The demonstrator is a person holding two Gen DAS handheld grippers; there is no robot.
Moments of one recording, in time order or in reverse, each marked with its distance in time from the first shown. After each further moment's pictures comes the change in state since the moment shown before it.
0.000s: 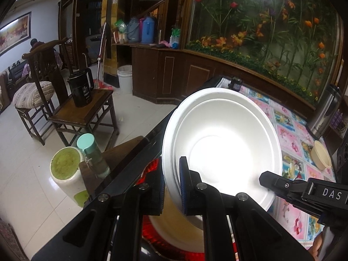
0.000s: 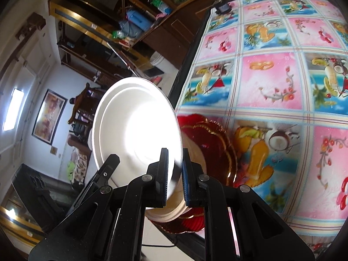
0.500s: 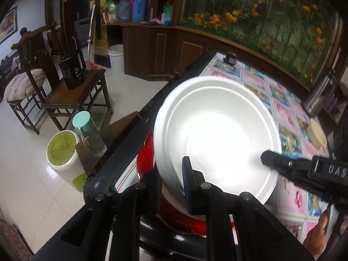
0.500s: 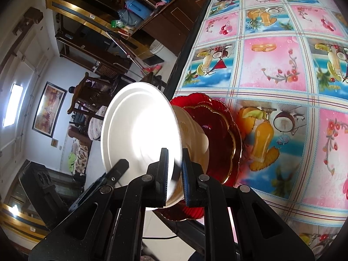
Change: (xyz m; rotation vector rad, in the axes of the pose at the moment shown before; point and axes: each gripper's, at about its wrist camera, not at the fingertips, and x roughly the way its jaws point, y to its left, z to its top) left arm 0.004 0.009 -0.018 0.046 0.162 -0.056; right arm 0.009 0.000 -0.015 0.012 0.069 0.013
